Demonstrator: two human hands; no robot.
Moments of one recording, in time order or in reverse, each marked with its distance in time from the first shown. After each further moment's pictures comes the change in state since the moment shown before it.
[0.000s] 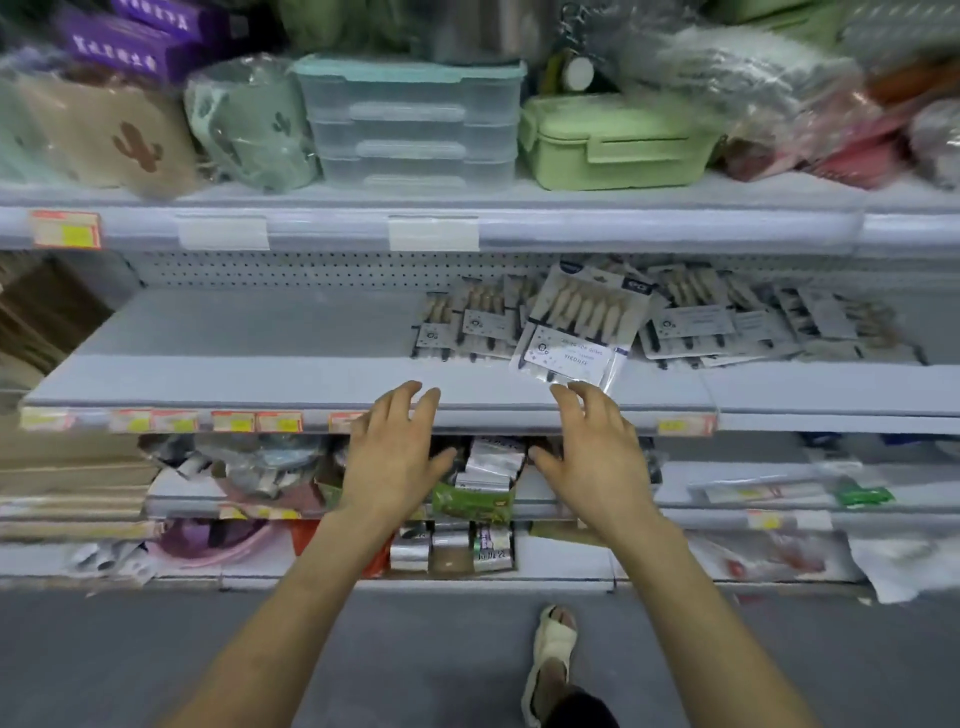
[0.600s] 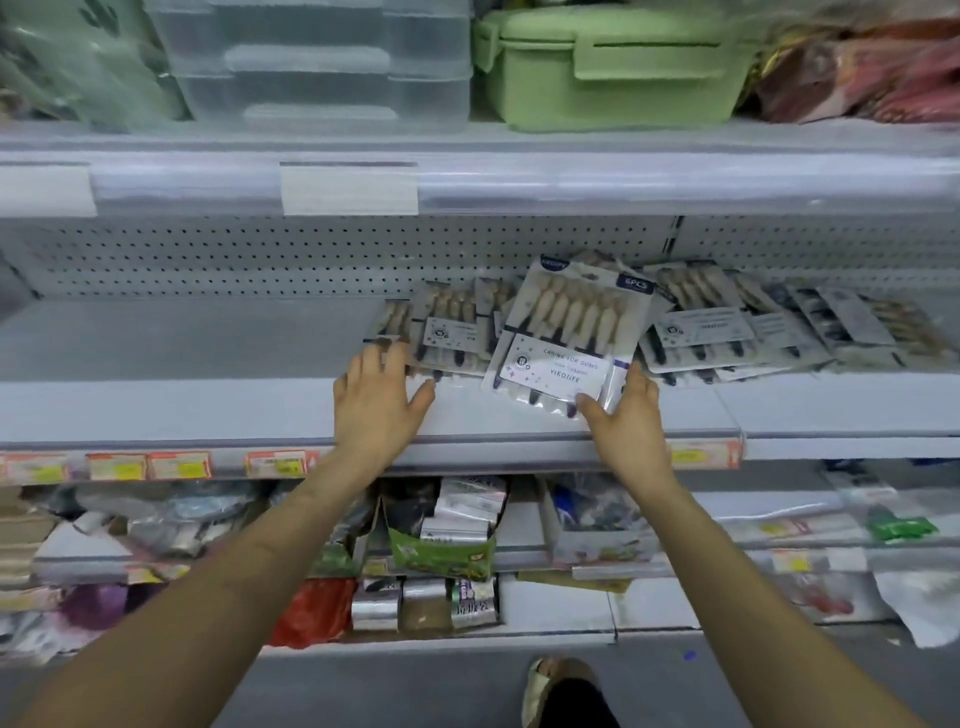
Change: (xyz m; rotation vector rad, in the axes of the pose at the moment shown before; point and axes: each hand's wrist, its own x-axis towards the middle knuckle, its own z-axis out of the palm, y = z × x) left_hand 0.162 -0.017 0.127 -0.142 0.152 -0.108; right_hand 0.123 0.121 0.092 0.604 0.172 0.378
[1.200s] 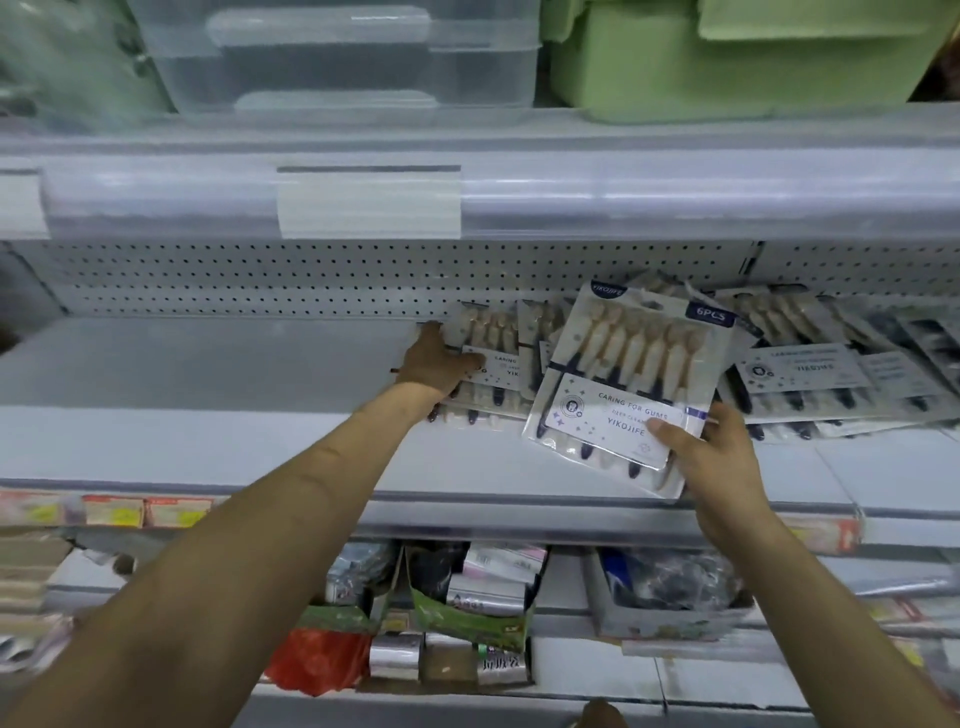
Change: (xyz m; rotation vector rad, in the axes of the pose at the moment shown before) left_hand 0.143 -0.004 0.047 -0.657 -0.254 -0.367; right_hand 0.063 0.021 0.019 0.629 0.051 0.214
